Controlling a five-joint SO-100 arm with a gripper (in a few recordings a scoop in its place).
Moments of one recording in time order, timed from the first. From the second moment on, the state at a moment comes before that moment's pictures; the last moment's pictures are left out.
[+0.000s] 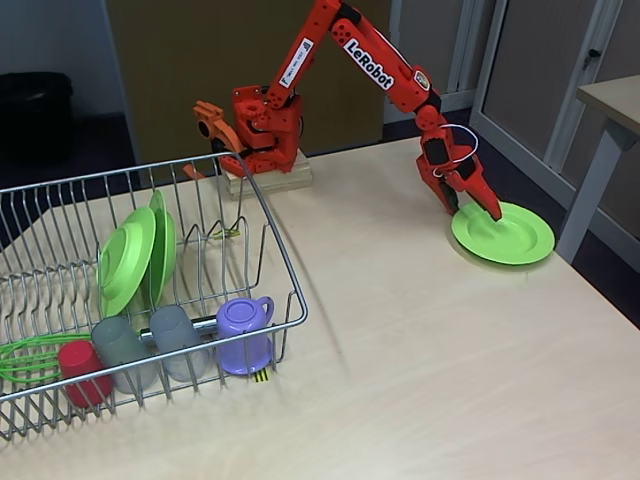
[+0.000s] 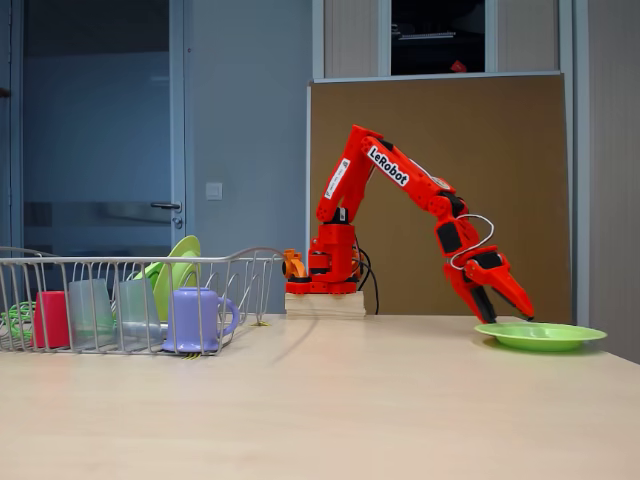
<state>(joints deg) -58.5 60.6 102.7 26.2 26.8</state>
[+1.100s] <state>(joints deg) -38.8 75.2 84.9 58.3 32.8</state>
